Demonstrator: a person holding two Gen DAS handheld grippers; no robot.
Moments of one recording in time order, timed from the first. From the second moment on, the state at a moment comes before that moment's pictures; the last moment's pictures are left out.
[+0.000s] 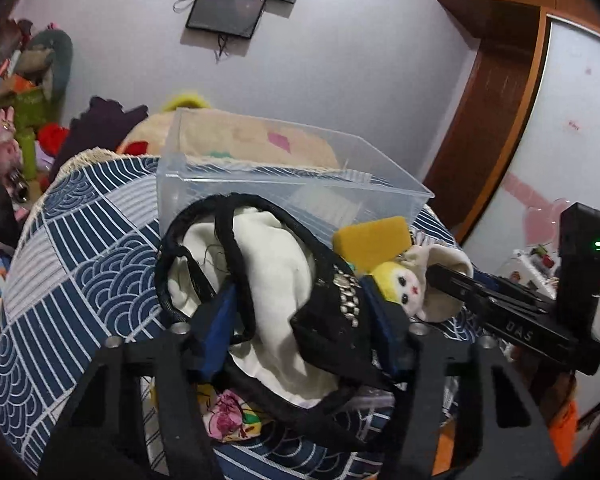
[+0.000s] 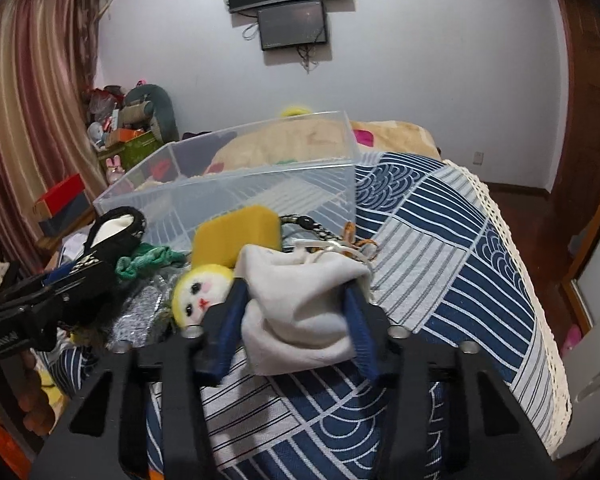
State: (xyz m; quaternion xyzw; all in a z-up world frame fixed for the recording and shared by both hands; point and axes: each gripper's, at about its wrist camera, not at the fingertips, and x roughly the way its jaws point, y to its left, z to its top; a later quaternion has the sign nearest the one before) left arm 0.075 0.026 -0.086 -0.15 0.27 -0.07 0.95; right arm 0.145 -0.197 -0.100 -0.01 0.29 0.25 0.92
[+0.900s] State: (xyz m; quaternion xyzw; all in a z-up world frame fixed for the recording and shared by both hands) left arm 0.040 0.030 -0.017 -0.11 0.18 -0.02 0.98; right arm 0.126 -0.215 -0.036 0.02 0.20 0.25 0.95
